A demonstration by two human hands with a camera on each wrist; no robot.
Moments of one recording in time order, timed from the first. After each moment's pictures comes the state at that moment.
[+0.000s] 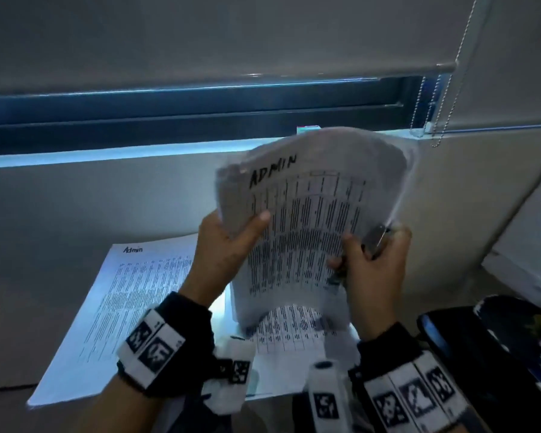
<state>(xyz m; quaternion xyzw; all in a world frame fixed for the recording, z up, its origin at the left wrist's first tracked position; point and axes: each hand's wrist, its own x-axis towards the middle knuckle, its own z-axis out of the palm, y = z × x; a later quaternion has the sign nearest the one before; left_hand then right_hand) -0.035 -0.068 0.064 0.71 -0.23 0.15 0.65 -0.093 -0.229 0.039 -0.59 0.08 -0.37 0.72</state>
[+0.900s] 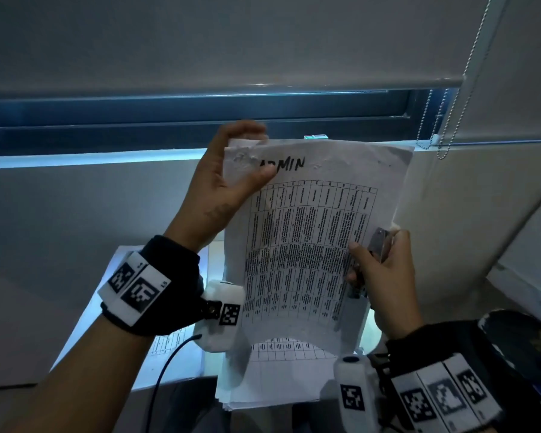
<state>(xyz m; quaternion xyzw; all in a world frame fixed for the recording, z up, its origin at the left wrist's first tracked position) -0.021 -0.058 0.130 0.67 -0.37 0.17 0.62 -0.083 -0.256 0.036 -0.68 0.04 -0.29 0.67</state>
